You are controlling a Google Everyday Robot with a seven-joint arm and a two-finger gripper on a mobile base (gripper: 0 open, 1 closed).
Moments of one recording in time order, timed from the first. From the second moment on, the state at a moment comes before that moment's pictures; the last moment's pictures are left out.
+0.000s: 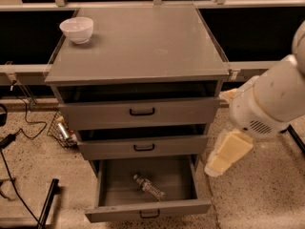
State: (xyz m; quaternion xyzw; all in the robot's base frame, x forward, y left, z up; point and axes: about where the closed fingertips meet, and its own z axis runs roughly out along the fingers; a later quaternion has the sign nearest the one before) arm 0.414 -0.148 0.872 -0.57 0.79 0.04 0.21
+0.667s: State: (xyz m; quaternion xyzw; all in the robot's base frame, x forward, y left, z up) arm 0.428 -0.125 0.828 -0.56 0.79 0.04 0.25
